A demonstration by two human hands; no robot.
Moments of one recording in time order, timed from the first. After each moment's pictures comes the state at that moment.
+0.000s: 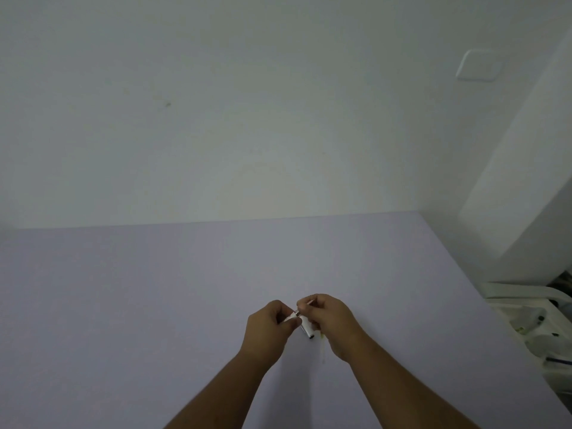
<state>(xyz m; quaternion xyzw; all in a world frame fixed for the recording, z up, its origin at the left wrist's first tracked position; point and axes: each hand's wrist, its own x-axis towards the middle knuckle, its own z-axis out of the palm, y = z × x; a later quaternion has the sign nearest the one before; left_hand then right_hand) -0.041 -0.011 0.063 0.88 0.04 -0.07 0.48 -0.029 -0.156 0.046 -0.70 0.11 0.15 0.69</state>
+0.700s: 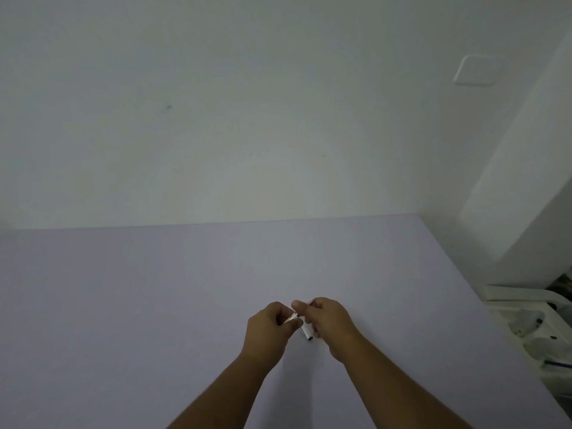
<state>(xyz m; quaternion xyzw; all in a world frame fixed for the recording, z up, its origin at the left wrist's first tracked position) -0.044 -0.015 0.064 0.86 0.06 -0.08 0.50 -0.029 -0.150 0.055 -0.75 0.14 0.15 0.62</state>
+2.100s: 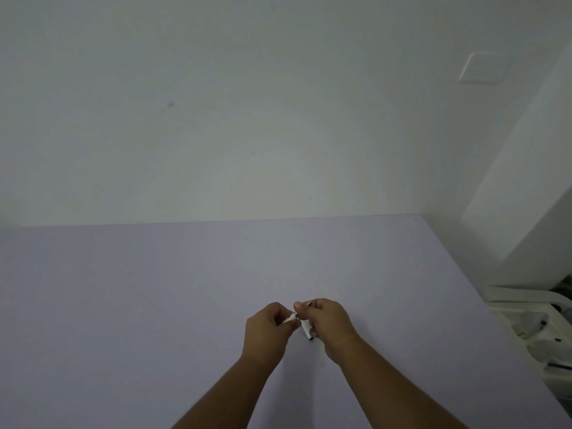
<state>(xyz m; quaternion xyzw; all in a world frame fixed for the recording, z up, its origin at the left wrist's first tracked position) -0.043 -0.016 0.059 0.87 0.09 -0.05 0.49 -0.029 -0.143 0.054 -0.71 0.18 0.13 0.67</state>
